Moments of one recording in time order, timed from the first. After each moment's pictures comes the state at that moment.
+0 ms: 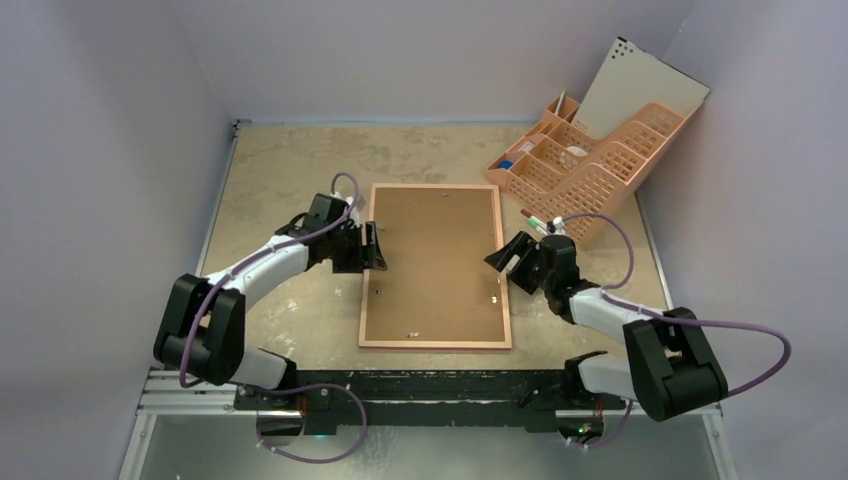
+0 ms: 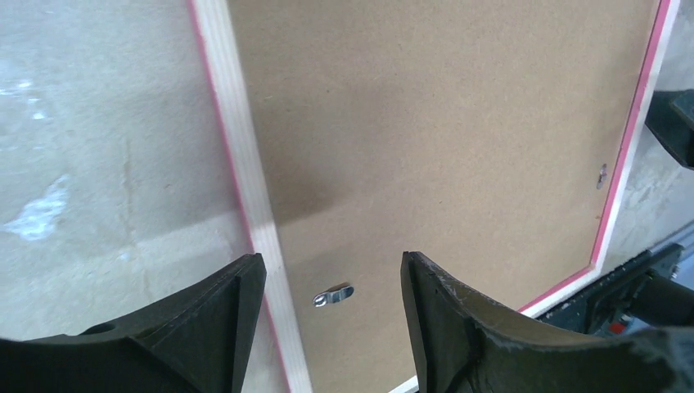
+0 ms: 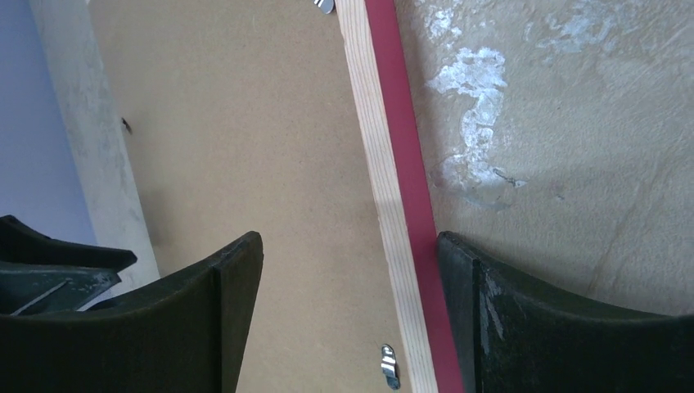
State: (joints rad) left arm -0.35 1.45 0.81 -0.36 0.33 -0.45; right arm 0.28 1.26 0.34 0.28 -0.18 0.90
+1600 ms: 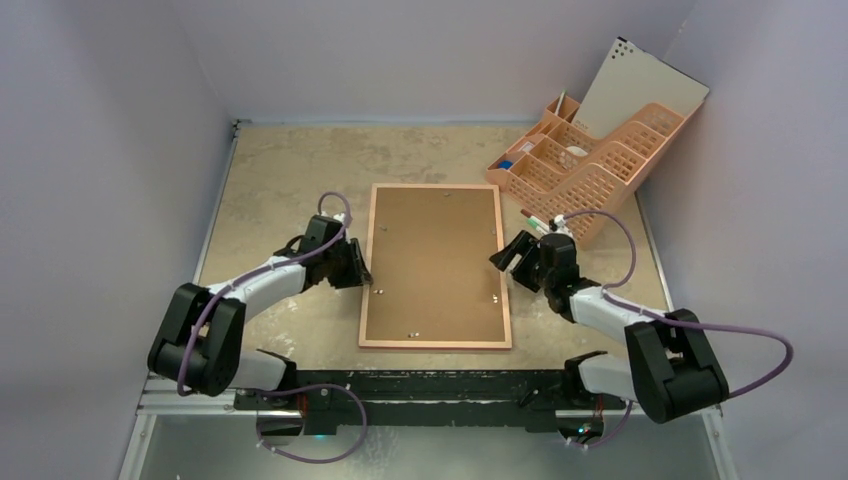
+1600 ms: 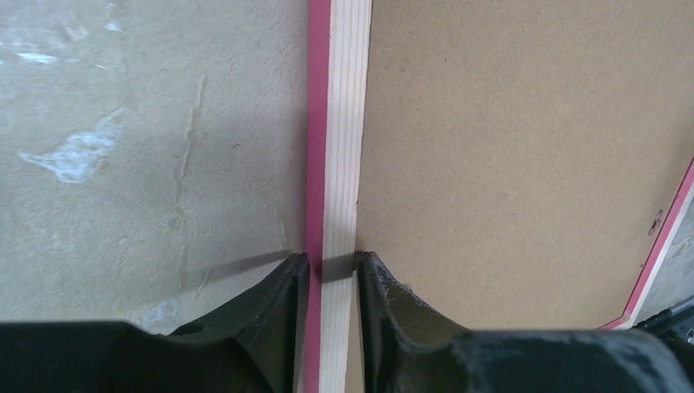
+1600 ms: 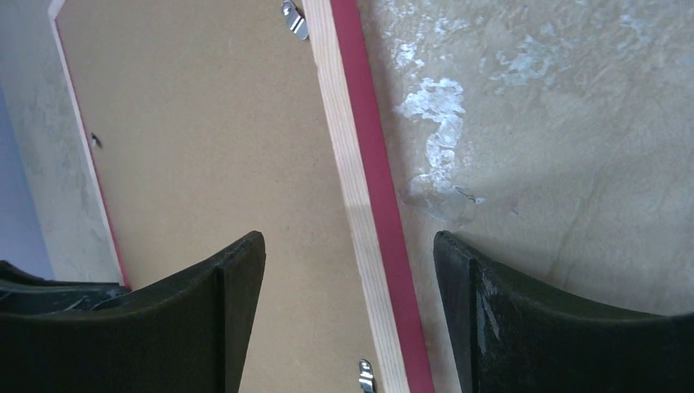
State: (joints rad) left arm -0.35 1.36 0.62 -0.22 0.21 -0.56; right arm 0.29 1.23 0.35 0.20 -0.08 0.84
